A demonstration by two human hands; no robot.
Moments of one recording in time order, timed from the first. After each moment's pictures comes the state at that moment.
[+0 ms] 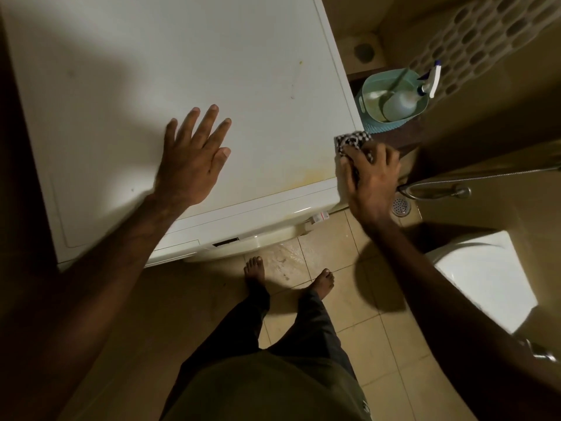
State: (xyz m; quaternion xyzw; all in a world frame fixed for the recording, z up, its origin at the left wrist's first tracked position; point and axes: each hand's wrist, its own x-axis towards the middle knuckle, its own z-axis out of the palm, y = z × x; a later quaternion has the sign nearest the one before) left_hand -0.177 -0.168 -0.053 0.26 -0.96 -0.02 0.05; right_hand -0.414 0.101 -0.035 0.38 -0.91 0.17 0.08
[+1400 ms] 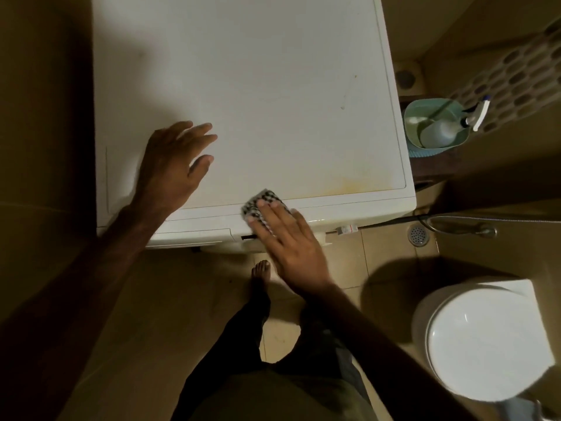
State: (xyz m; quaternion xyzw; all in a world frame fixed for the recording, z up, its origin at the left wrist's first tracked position) left_hand -0.080 -0.187 -0.026 0.32 -0.94 -0.09 0.12; right_hand -0.235 0.082 -0.054 0.69 -0.71 0.10 -0.04
